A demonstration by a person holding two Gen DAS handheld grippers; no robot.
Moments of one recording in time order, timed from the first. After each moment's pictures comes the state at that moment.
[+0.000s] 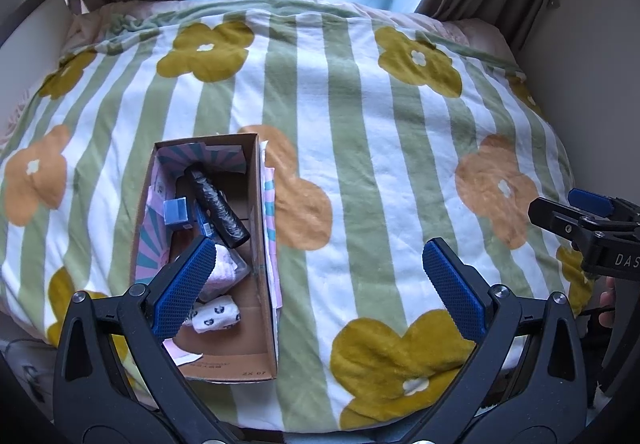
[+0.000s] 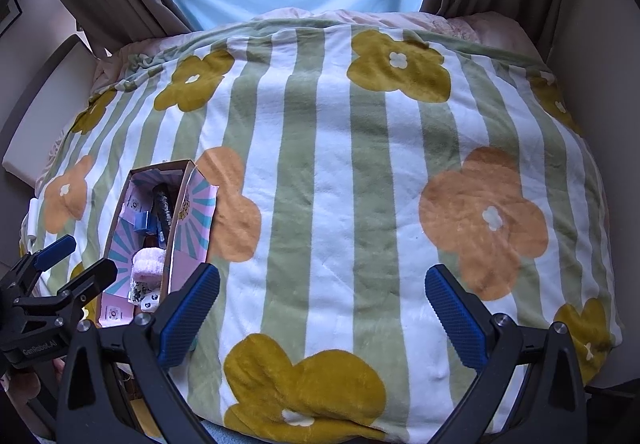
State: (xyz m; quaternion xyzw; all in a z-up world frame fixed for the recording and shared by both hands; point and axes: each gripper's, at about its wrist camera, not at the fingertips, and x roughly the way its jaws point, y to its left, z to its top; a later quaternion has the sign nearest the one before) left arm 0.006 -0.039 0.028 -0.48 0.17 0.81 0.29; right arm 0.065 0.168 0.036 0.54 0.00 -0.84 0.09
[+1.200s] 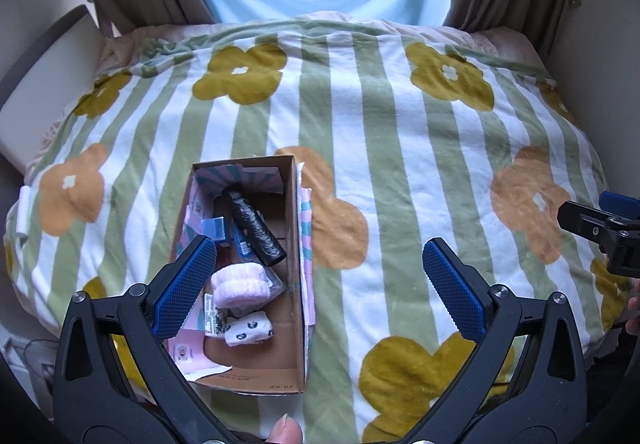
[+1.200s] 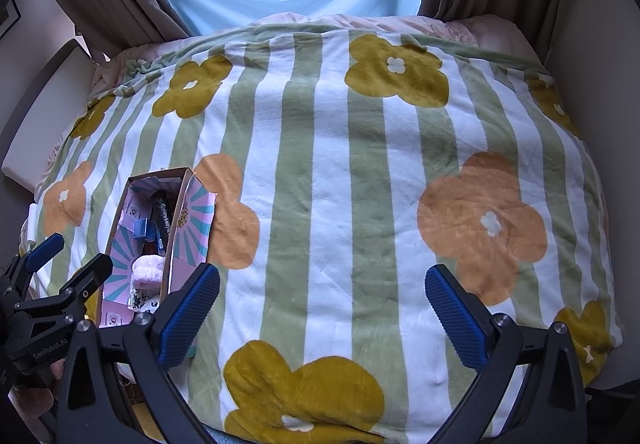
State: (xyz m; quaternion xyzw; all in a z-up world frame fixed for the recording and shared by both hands) left arm 0.000 -0.043 0.037 -0.43 0.20 0.85 0.23; right arm 0.058 0.170 0.040 0.54 0.00 -0.84 0.09
